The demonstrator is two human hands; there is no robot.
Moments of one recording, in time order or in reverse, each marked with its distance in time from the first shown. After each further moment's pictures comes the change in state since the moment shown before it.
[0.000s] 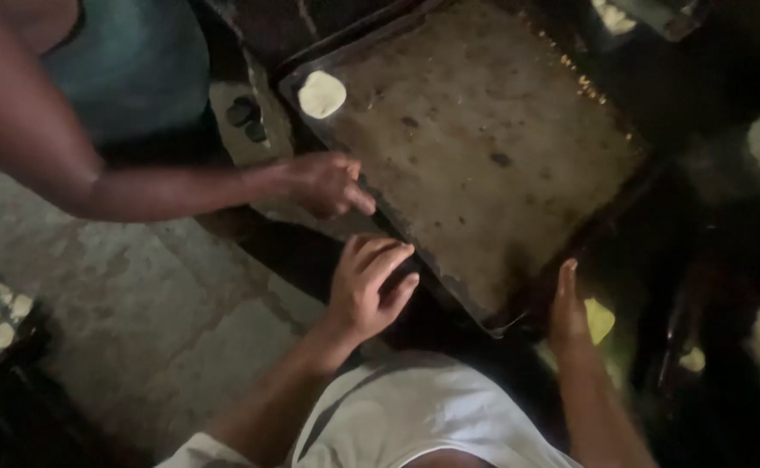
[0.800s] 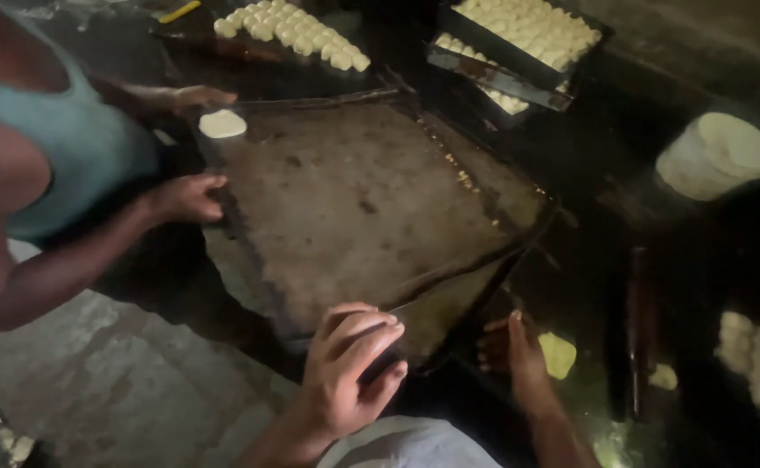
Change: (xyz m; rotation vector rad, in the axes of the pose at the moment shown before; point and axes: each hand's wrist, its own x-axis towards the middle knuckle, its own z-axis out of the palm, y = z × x) left_hand 0.061 0.109 -0.031 -0.087 -0.089 0.234; right_hand 0.016 0.053 -0.027 0.239 -0.216 -0.138
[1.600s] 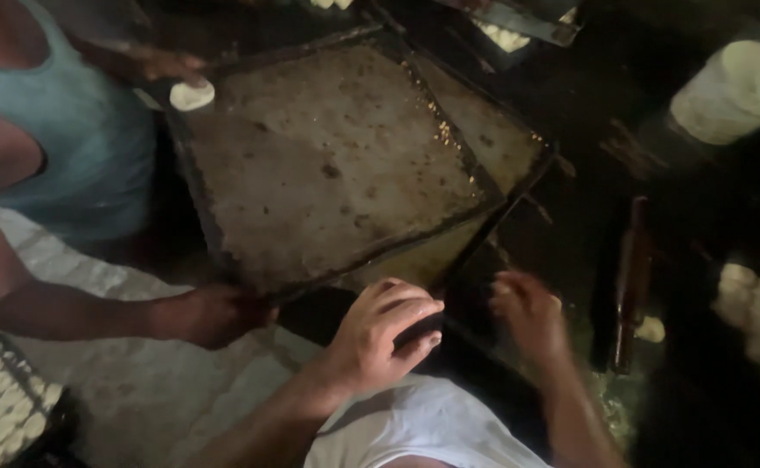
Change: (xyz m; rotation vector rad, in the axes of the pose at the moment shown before) left_hand -0.007 0.015 0.066 -0.123 -0.283 -0.101; right_hand -0.036 -0.038 -0.034 -0.445 0.028 -0.324
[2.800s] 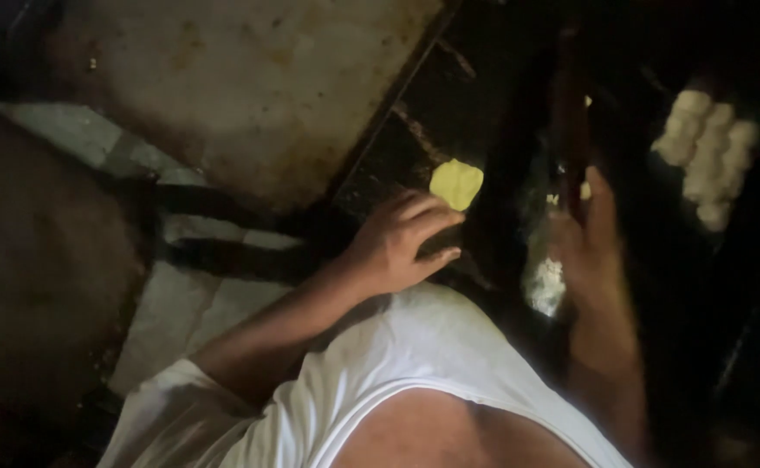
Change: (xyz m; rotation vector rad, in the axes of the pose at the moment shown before) left_hand 0.012 0.009 0.164 -0.113 -0.330 -0.083; right_hand -0.062 0.093 -0.162 0.165 0.059 -0.154
